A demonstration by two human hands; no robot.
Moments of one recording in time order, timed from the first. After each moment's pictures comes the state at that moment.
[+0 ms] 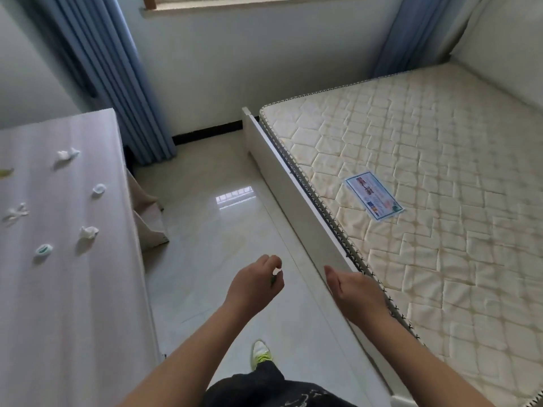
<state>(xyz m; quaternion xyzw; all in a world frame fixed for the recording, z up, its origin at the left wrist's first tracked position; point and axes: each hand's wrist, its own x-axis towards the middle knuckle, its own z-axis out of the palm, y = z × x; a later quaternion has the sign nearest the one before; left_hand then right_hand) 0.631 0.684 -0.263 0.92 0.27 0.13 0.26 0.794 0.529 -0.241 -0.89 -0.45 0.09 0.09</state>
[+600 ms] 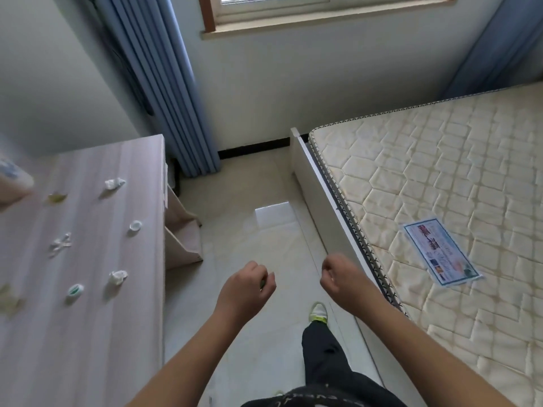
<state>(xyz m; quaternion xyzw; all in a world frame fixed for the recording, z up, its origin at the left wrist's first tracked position) 0.675 0.865 -0.254 0.87 0.42 0.15 0.22 0.886 0.765 -0.232 -0.77 -0.55 0.24 0.21</state>
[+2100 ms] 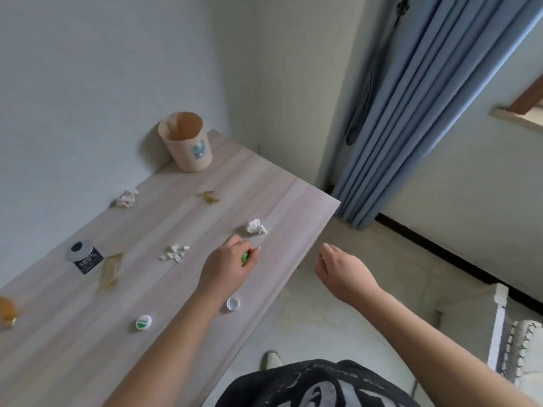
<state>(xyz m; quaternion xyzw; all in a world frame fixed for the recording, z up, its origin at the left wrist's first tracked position) 0.492 1.276 -0.226 0.57 0.77 0.26 0.14 0.723 1.370 -0.221 -0.47 -0.86 0.19 0.04</state>
